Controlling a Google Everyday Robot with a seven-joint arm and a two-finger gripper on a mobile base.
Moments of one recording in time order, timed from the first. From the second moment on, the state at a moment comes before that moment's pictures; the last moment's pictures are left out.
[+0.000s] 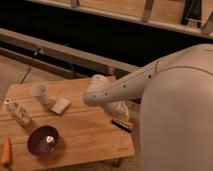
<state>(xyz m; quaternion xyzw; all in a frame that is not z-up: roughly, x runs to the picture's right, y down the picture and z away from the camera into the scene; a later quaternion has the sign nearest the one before) 0.082 0.153 0.732 -0.04 0.40 0.60 0.69</state>
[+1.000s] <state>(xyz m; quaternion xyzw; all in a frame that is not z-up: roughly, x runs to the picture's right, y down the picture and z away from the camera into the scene) 0.023 0.157 0.807 -0.10 0.36 0.57 0.73</state>
